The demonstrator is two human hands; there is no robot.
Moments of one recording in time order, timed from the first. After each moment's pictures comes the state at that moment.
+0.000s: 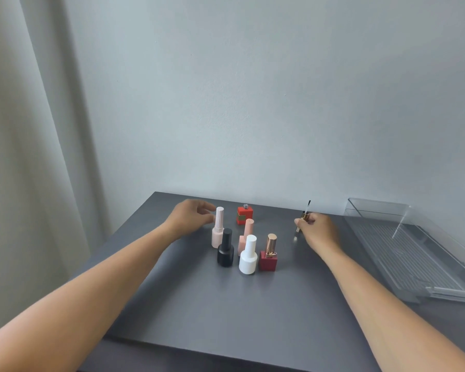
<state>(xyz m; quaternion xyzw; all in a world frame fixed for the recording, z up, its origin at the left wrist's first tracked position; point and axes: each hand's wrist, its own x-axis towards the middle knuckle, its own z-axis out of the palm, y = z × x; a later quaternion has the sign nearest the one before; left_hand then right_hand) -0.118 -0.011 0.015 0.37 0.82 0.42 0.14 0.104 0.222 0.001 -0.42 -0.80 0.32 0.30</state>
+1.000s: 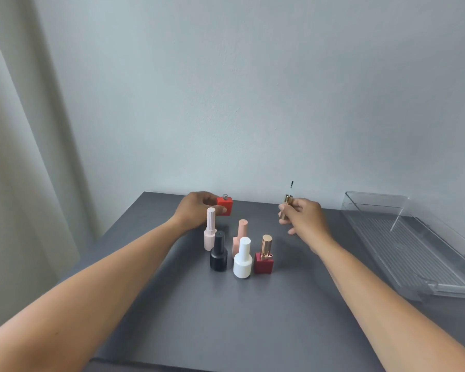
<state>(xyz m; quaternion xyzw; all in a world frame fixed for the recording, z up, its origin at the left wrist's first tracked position) -0.130 0.039 0.009 0.36 0.78 0.48 0.16 0.091 0.201 0.023 -0.33 -0.76 0.46 0.33</state>
